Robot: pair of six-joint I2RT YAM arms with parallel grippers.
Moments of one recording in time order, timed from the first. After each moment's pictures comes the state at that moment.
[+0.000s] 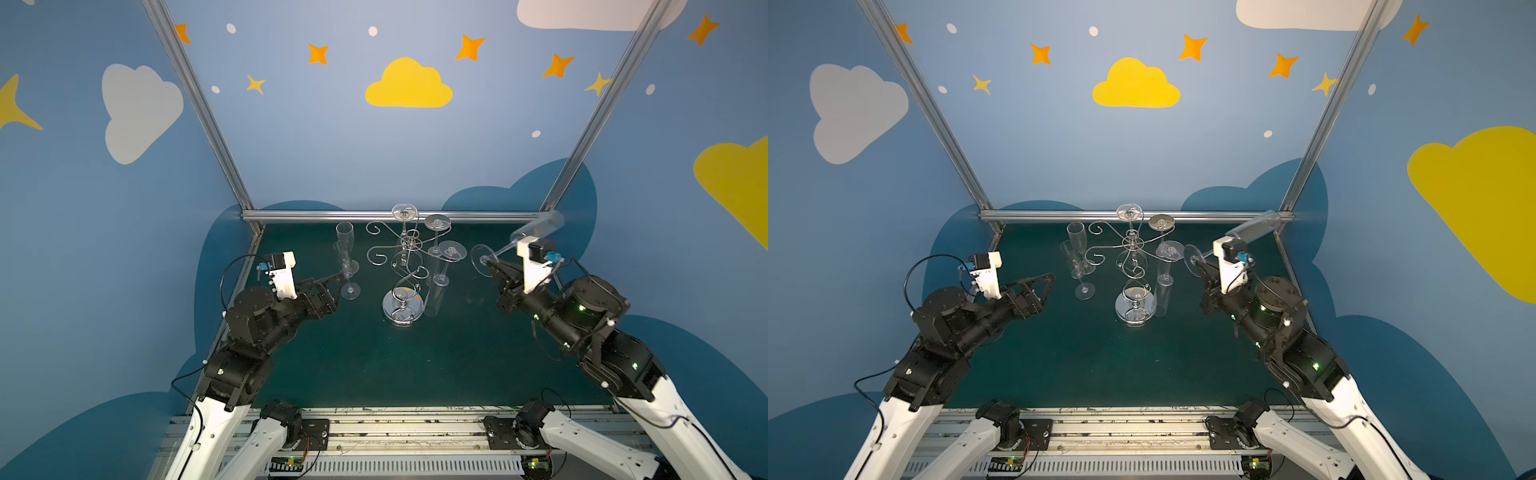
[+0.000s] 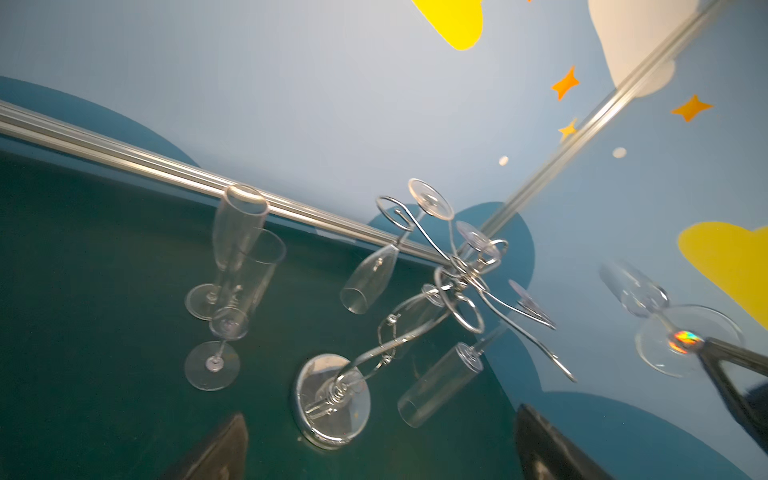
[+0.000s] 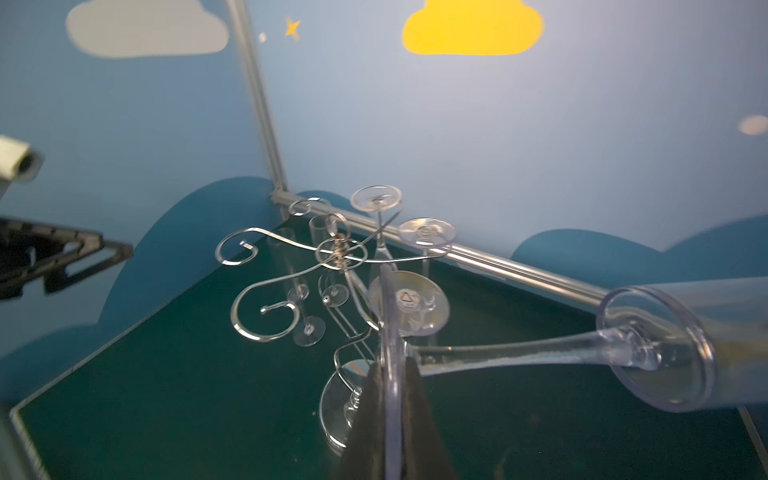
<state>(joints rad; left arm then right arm) -0.29 0.68 0.98 -0.49 0.25 -0.58 0.77 0.82 1.22 -0.52 0.10 -0.03</state>
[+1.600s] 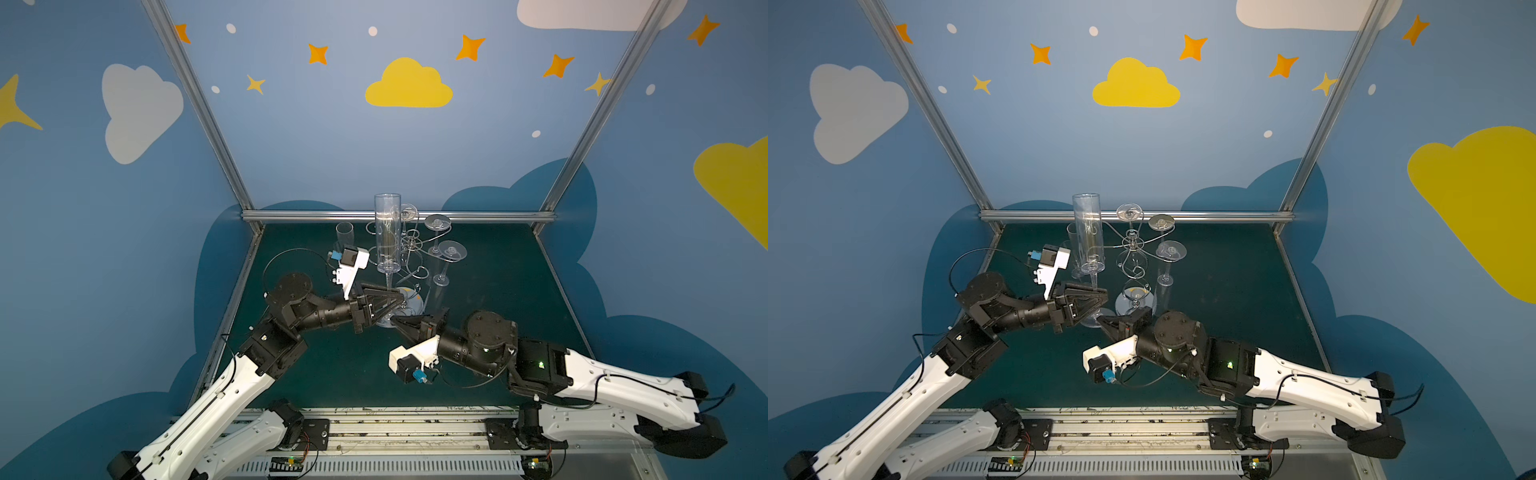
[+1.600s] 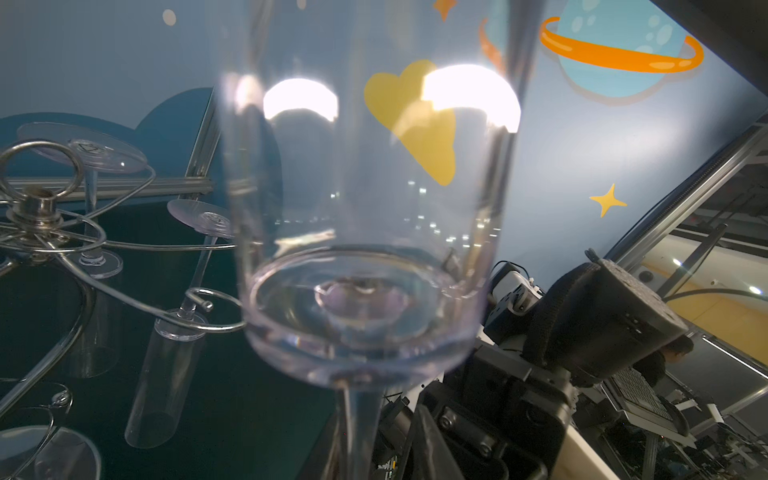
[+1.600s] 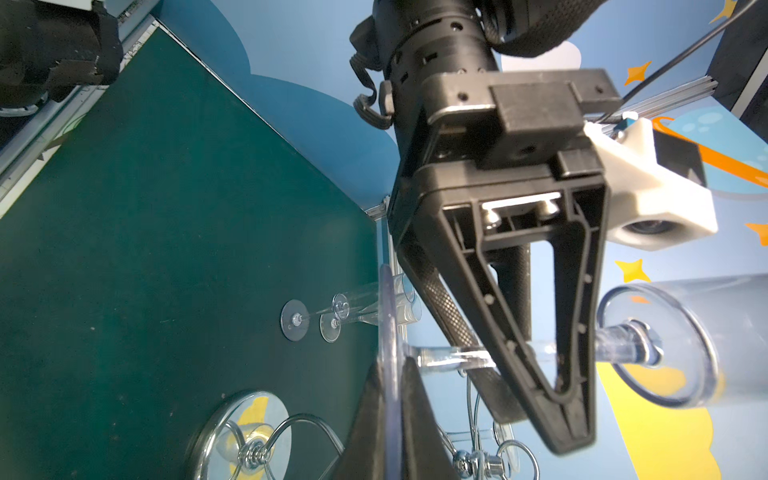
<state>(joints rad) -0.63 0.88 0.97 -0.06 0.68 -0.61 1.37 1.05 1.09 -0.23 0.25 -1.06</state>
